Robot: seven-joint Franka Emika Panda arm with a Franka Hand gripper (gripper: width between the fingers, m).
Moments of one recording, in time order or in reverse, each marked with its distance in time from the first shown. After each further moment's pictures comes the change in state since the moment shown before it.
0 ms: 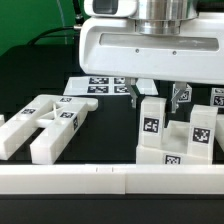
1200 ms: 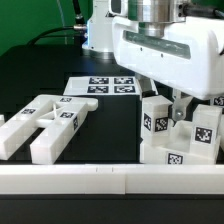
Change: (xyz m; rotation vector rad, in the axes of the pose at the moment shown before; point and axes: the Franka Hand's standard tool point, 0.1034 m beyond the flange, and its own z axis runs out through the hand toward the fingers) arm -0.004 -0.007 0.002 0.029 -0.019 0.554
